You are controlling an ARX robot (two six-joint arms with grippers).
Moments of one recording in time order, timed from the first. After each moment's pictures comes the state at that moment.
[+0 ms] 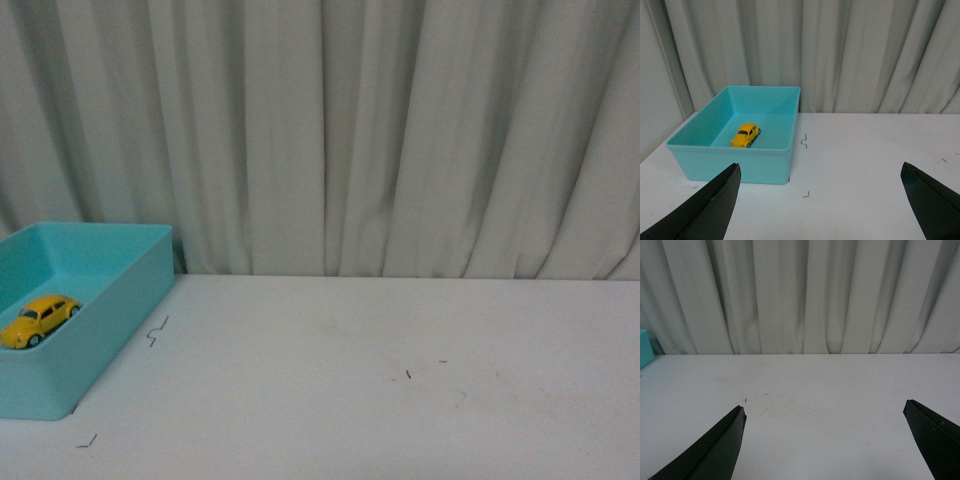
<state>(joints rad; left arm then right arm) 0.00 0.00 0.01 0.00 0.00 0.00 0.00 0.00 0.01 0.00 0.00 -0.01</state>
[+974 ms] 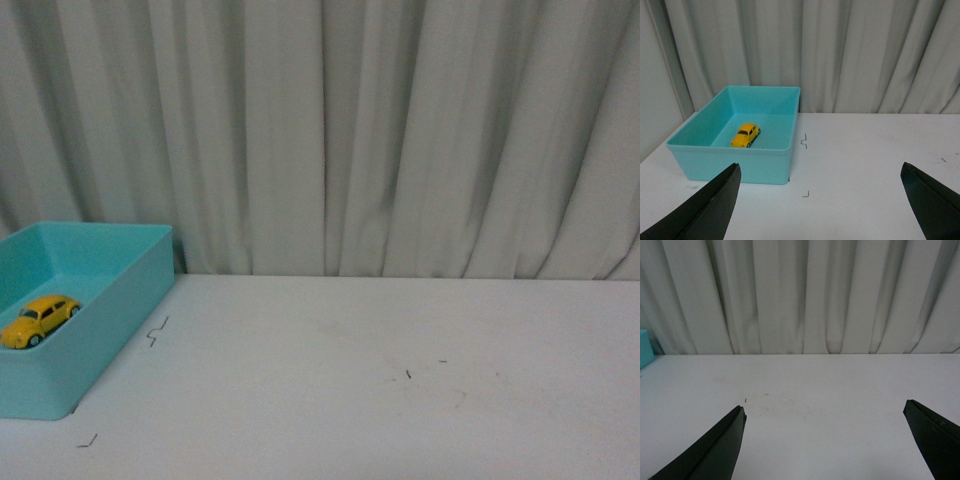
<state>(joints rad) 0.00 0.00 0.01 0.00 0.00 0.00 0.00 0.00 0.01 0.00 0.00 -0.01</state>
